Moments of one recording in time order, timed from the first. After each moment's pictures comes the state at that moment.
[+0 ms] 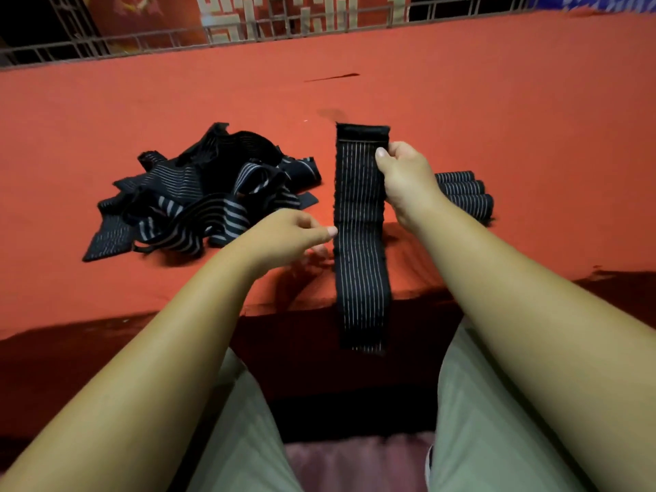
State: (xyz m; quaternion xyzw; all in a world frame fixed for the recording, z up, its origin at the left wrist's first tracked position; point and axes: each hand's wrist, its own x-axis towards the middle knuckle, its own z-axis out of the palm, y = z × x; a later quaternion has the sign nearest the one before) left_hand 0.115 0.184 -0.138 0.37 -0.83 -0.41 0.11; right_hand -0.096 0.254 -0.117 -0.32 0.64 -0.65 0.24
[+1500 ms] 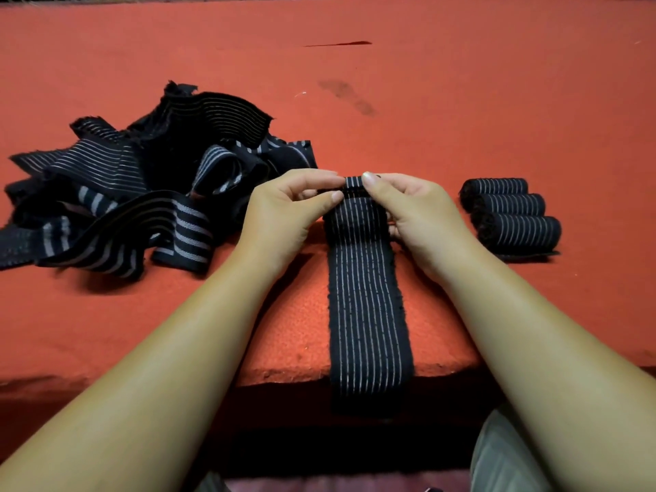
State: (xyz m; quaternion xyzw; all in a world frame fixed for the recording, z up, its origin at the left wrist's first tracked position) left_hand 0.043 0.120 -0.186 0.27 -0.68 -0.53 0.42; right_hand -0.126 0.225 -0.181 -0.39 0.59 -0.63 0.34
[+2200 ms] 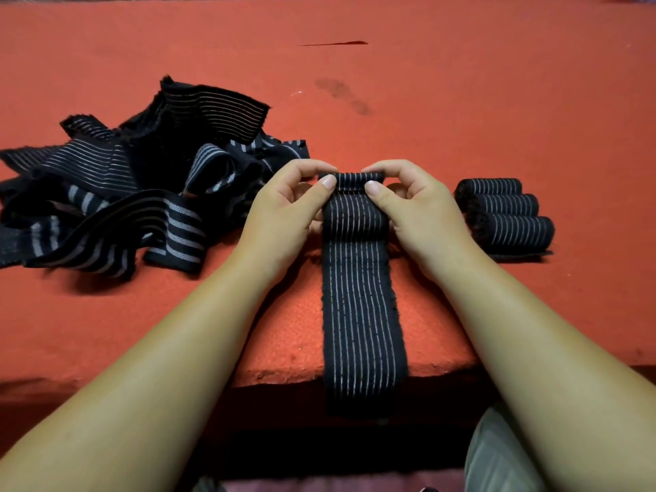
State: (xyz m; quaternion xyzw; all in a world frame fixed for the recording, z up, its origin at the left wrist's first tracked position) left_hand 0.038 0.126 -0.189 0.23 -0.66 -0.60 0.40; right_hand -0.132 0.233 -0.180 -0.45 0.64 -0.59 0.21
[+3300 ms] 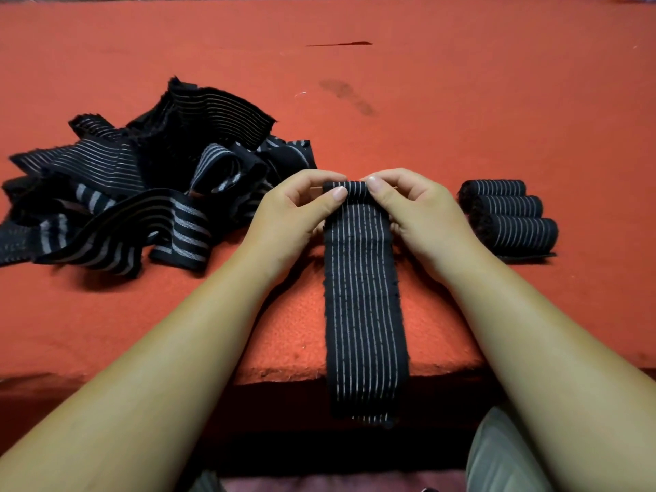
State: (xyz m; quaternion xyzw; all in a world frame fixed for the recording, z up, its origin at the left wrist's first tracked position) left_hand 0.040 0.124 -0.193 0.23 -0.66 -0.61 0.37; right_hand -0.132 0.232 -0.182 -0.43 0.62 -0.60 0.26
